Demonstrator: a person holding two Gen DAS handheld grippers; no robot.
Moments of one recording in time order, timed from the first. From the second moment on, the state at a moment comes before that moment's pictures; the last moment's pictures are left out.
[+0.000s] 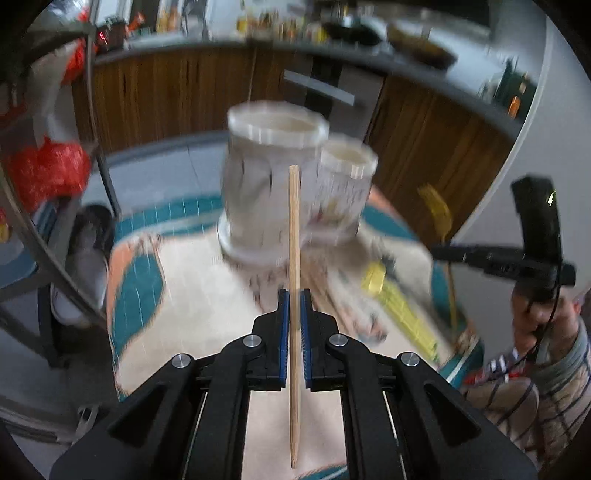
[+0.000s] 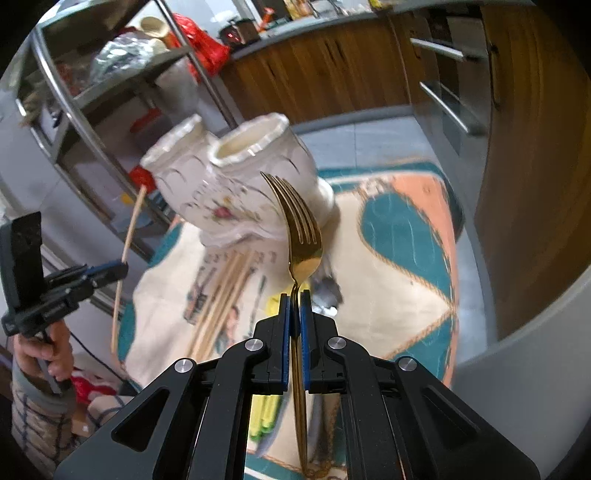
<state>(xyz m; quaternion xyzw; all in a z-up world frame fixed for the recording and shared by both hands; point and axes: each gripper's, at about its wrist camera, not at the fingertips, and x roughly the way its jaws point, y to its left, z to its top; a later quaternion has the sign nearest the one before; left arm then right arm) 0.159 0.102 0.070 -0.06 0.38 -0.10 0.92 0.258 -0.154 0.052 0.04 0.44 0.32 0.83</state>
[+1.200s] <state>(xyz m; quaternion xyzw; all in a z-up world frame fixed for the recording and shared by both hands) 0.269 0.107 0.119 -0.12 0.08 -0.02 0.99 0.332 -0.070 0.170 -0.02 0.30 0.32 0.90</state>
